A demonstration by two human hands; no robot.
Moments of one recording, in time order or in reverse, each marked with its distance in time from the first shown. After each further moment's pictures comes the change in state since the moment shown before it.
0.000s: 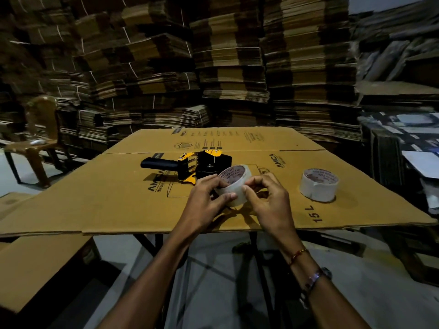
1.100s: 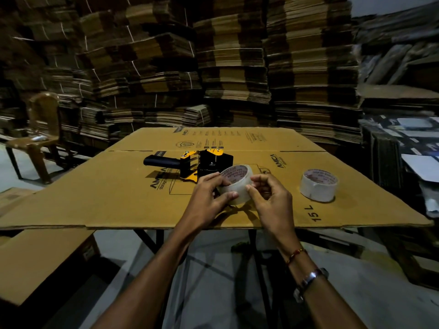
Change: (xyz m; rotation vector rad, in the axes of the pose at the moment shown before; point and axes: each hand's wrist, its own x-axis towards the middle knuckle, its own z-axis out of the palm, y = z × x) left_hand -0.002 0.005 -0.001 0.049 -0.018 -0.062; right_hand -0.005 0.001 0.000 0.007 0.040 0.107
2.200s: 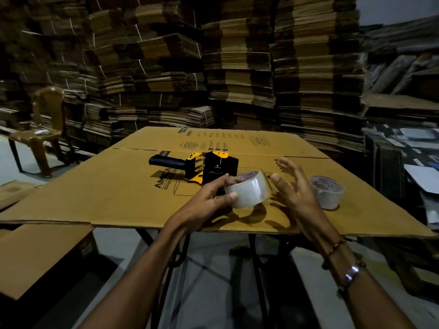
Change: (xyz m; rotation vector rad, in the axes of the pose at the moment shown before) left_hand -0.005 0.003 -0.024 -0.606 -0.394 -0.150; right_hand 0.030 -0.012 -0.046 0.246 -0.278 0.305
